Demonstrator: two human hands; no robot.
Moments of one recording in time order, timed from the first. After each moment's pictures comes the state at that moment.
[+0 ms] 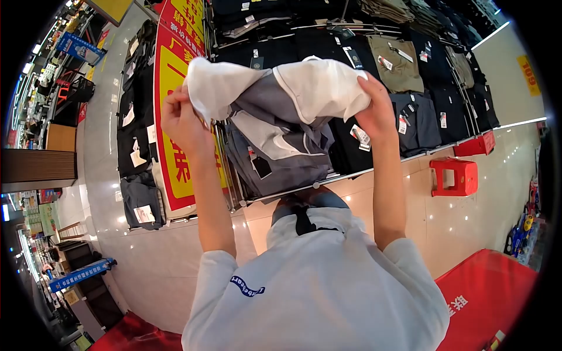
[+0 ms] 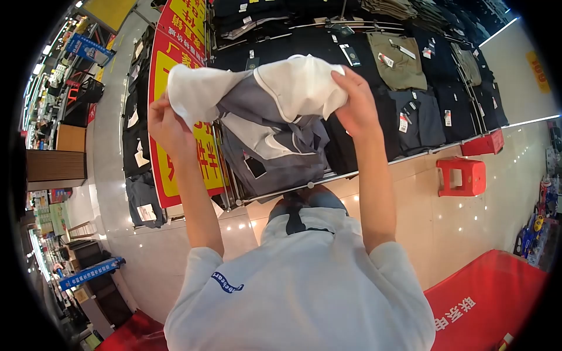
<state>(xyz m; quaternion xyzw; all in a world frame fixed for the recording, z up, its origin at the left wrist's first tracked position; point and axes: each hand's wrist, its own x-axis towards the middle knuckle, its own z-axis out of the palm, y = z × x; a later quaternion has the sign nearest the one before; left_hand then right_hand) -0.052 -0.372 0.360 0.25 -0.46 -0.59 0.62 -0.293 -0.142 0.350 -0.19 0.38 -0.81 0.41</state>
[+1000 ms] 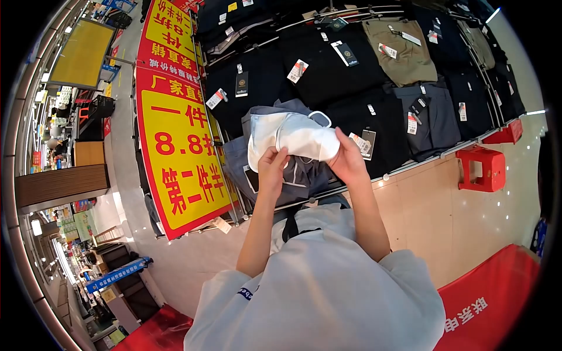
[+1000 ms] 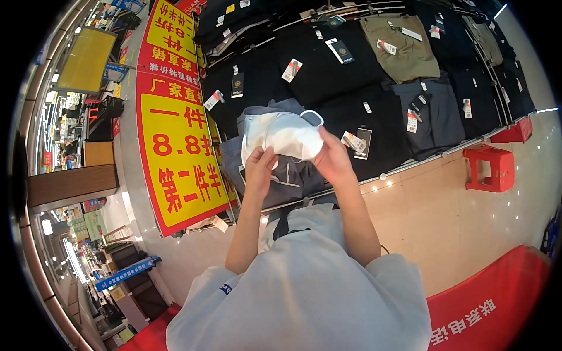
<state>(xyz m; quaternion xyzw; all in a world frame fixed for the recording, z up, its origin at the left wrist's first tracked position) -0.154 -0.232 0.203 0.40 -0.43 -0.78 0.22 -0.315 -0.095 0.211 0.11 0.21 -0.81 0.53</state>
